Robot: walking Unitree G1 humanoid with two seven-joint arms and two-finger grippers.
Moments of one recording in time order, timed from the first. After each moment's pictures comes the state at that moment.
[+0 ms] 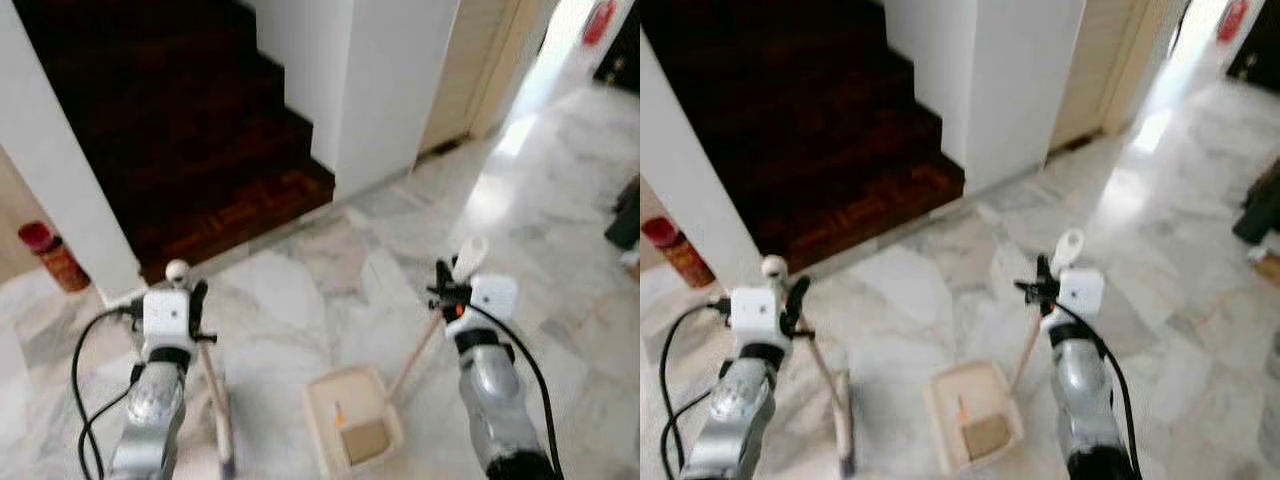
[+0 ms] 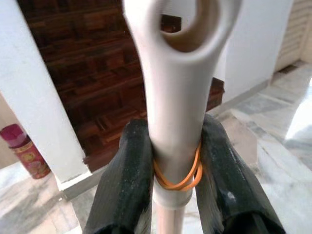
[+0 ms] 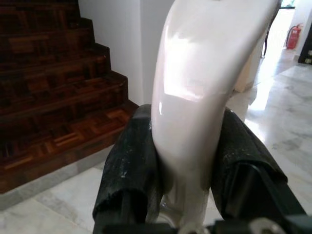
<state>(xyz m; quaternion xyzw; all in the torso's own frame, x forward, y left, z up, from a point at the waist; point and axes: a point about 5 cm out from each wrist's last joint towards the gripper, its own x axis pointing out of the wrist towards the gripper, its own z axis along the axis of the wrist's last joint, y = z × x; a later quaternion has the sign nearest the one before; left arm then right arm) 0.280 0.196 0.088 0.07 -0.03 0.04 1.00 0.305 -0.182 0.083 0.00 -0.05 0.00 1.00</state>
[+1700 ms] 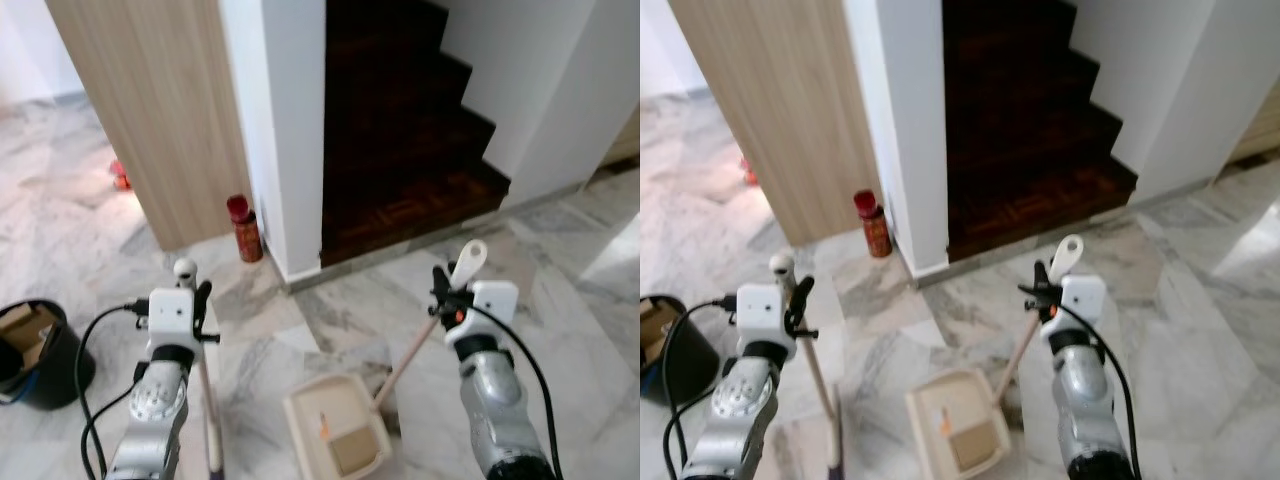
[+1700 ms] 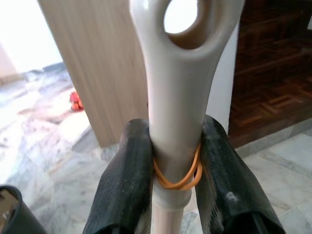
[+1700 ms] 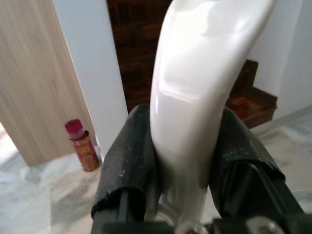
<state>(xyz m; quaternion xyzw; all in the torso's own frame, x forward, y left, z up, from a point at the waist) 0.281 0.192 0.088 0.07 -0.02 0.03 1.00 0.301 -0.182 0.076 0.01 -0.03 0.01 1.00</state>
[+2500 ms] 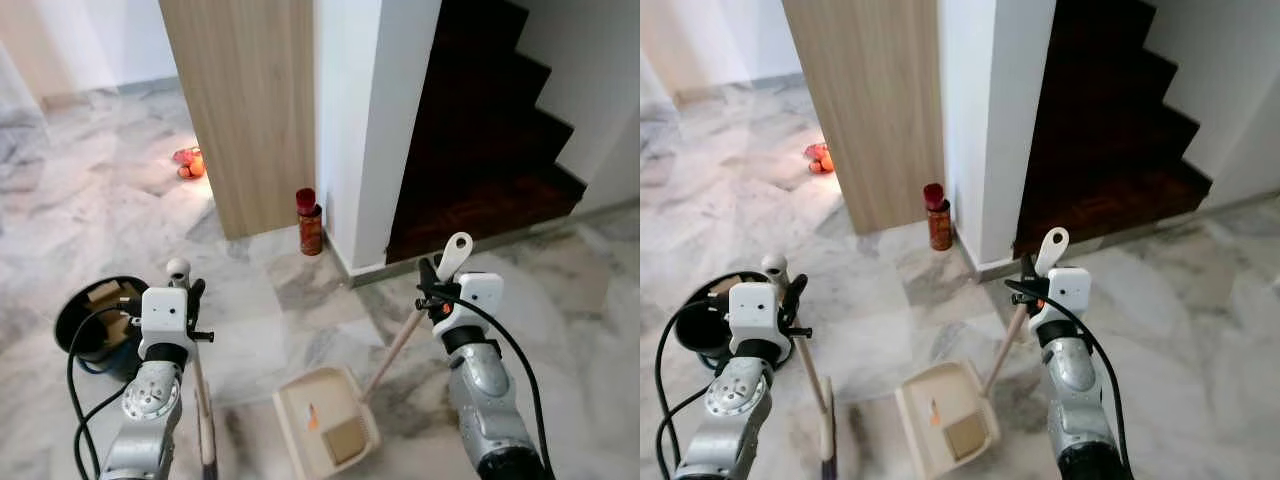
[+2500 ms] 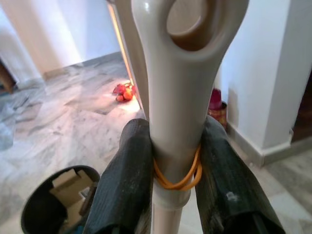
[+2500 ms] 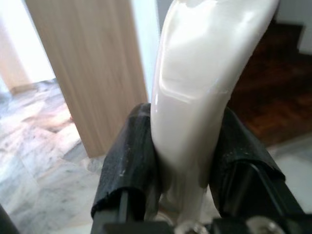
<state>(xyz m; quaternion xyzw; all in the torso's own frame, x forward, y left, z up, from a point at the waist) 0.281 0.199 0.090 0.08 -0.03 0.04 1.00 0.304 -0.171 0.079 0.02 -0.04 0.03 1.00</state>
